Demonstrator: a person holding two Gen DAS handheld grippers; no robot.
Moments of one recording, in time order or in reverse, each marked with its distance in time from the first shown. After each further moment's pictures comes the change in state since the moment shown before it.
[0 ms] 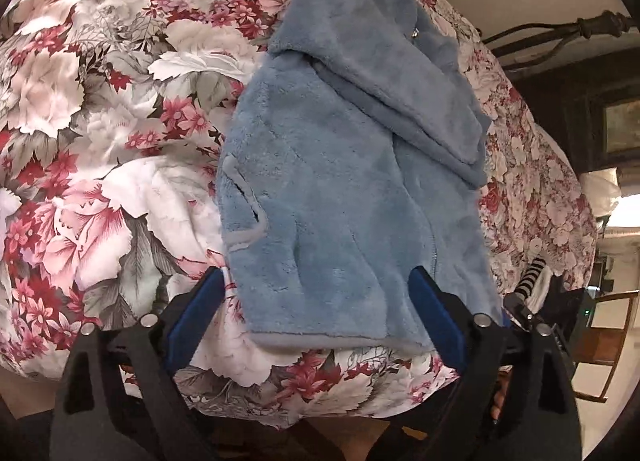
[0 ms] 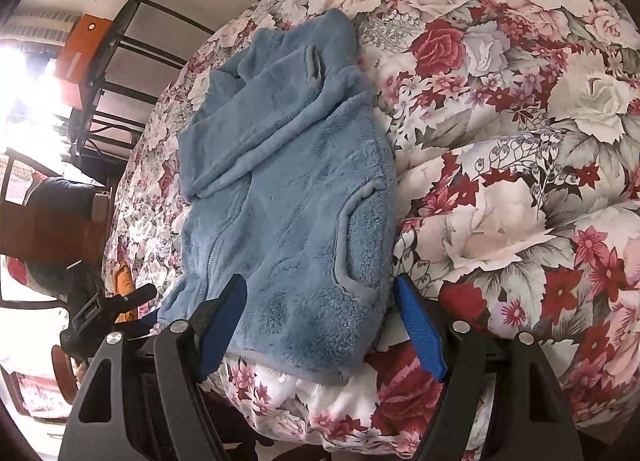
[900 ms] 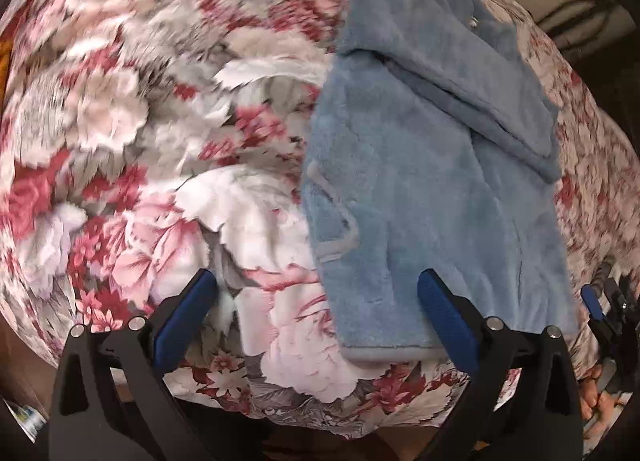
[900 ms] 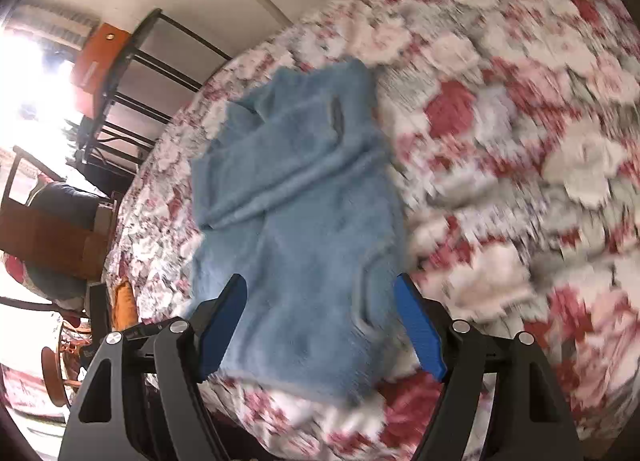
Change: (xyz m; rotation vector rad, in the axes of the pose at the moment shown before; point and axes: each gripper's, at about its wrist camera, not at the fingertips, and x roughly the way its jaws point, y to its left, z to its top) left arm 0.005 0.013 -0.004 0.063 -0.022 0.278; right arm -0.021 0.007 0.011 -0.028 -0.082 -0.024
